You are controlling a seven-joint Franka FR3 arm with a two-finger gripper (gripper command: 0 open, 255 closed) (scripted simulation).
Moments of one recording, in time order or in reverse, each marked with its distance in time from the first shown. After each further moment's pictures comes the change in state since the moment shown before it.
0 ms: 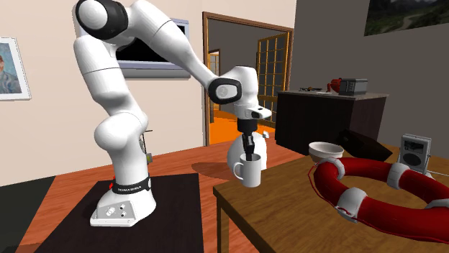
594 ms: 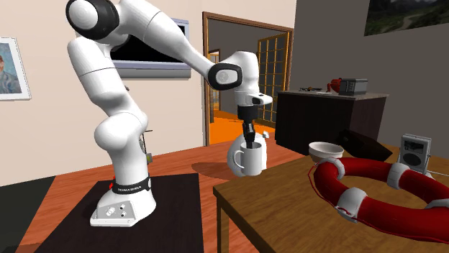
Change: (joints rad) arm 0.001 -0.072 0.000 0.064 0.003 -0.136 -0.003
